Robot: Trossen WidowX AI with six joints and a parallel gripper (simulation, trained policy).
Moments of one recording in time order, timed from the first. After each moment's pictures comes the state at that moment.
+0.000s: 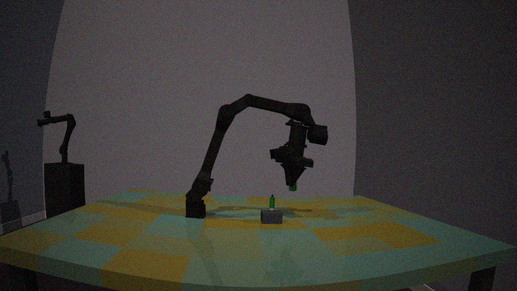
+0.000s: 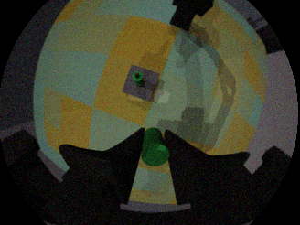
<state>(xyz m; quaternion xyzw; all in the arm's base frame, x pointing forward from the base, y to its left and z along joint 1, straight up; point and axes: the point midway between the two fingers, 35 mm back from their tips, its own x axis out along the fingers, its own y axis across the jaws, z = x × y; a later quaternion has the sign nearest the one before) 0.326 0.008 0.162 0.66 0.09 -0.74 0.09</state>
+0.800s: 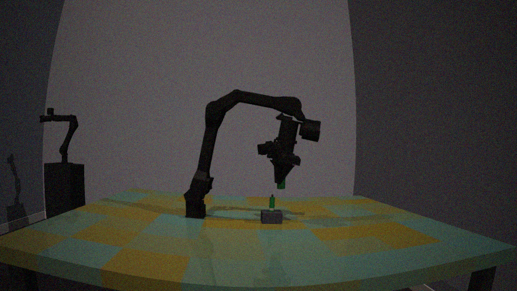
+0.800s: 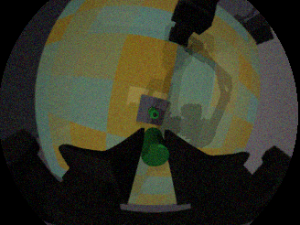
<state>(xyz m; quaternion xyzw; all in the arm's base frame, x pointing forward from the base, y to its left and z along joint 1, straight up) 0.279 -0.044 0.172 0.66 0.06 -0.75 0.03</state>
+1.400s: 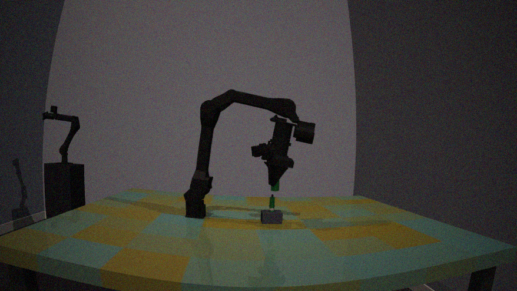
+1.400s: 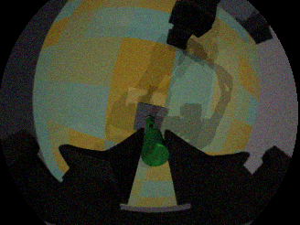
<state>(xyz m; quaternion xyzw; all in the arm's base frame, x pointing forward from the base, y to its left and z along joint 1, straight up) 0.260 -0.041 0.165 0.65 0.06 -0.75 0.03</state>
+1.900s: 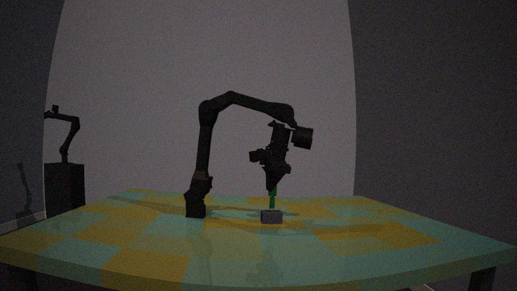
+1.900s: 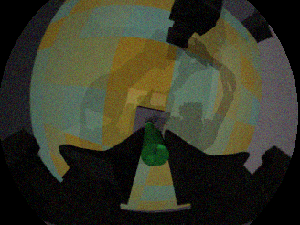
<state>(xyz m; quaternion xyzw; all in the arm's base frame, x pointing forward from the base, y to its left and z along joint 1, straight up) 0.253 -0.042 0.148 0.65 0.06 -0.76 0.02</state>
